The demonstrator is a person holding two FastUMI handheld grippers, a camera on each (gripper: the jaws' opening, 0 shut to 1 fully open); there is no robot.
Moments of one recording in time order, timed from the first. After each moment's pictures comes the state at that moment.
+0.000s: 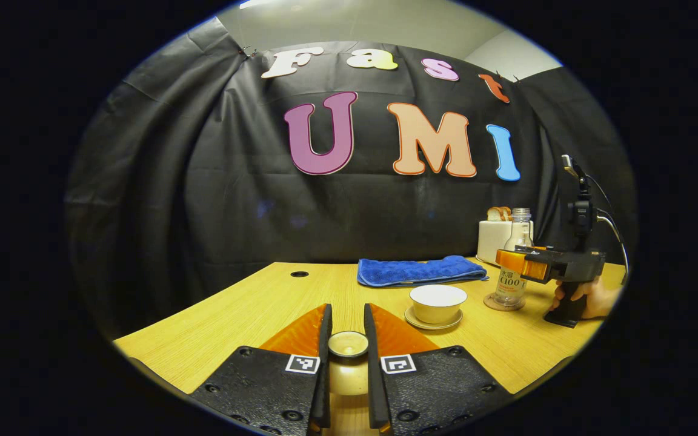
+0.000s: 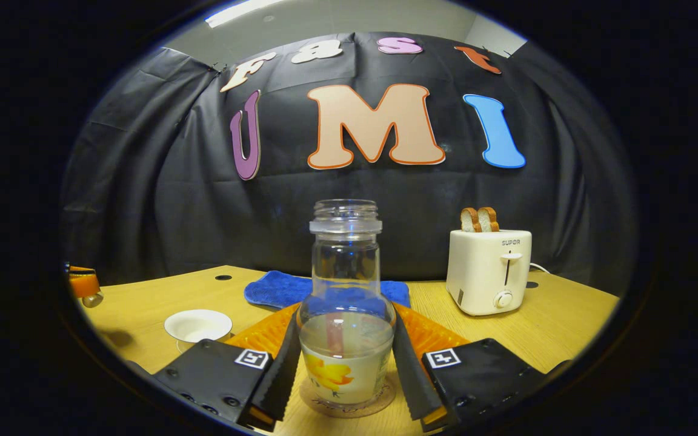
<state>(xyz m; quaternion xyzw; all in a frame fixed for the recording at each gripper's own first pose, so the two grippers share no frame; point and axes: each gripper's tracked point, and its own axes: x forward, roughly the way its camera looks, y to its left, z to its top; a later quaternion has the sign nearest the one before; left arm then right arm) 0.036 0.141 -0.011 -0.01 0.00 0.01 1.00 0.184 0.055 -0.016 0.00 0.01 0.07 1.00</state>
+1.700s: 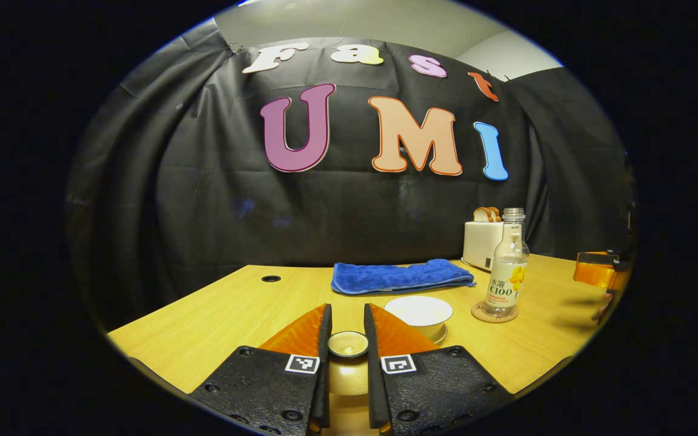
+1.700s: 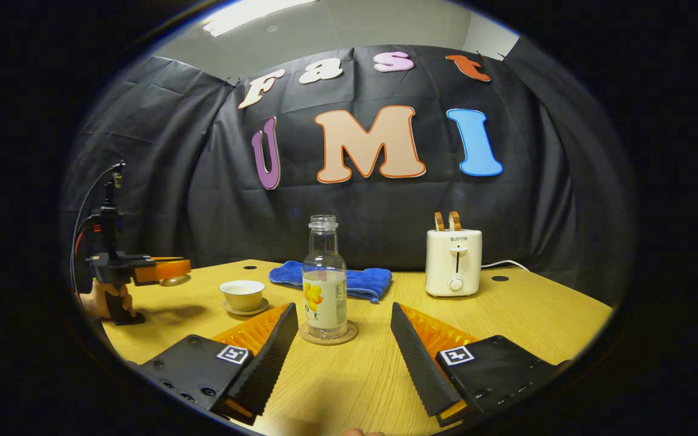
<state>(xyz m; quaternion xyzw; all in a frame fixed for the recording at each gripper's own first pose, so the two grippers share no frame) 0.092 0.098 -0.012 -0.01 0.00 -0.03 1.00 0.039 -0.014 -0.005 0.00 0.01 0.13 0.99</state>
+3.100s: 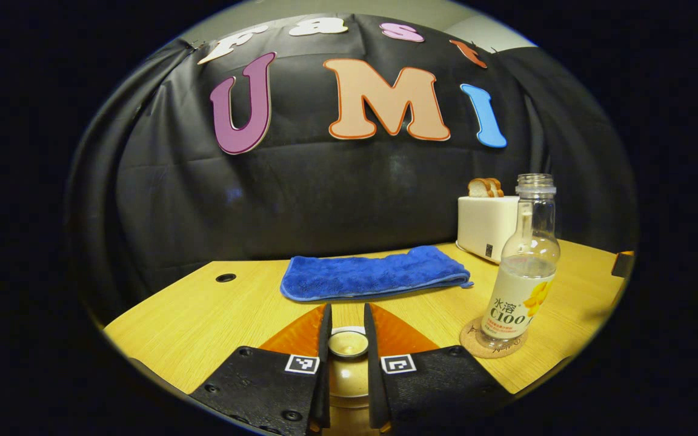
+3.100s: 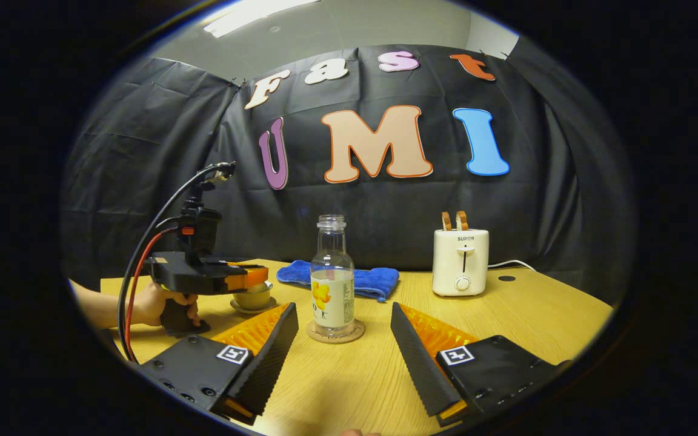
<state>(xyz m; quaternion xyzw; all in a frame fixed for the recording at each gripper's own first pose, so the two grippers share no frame) 0.178 0.016 -0.027 0.03 0.07 -0.03 1.00 0.032 -0.010 -0.006 0.00 0.01 0.15 0.99</state>
